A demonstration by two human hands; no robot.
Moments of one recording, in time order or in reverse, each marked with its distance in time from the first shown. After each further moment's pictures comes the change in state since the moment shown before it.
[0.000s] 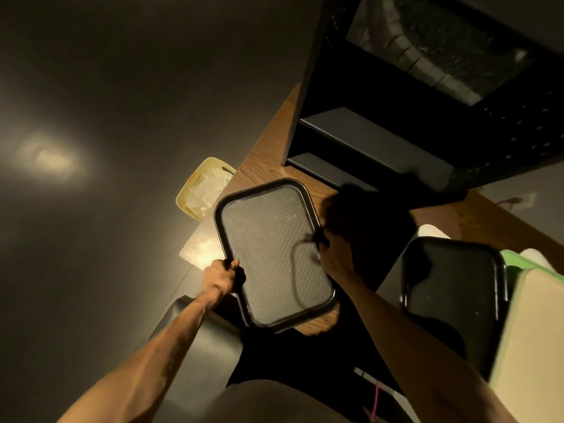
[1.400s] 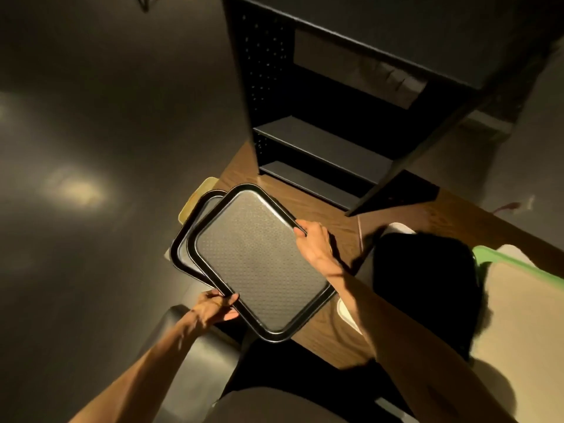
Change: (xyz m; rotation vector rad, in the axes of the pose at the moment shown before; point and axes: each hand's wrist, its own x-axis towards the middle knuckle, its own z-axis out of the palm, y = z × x) left_hand -0.097 -0.011 0.043 -0.636 -0.207 -0.216; right_hand -0.016 0.009 -0.055 0.201 0.003 -0.186
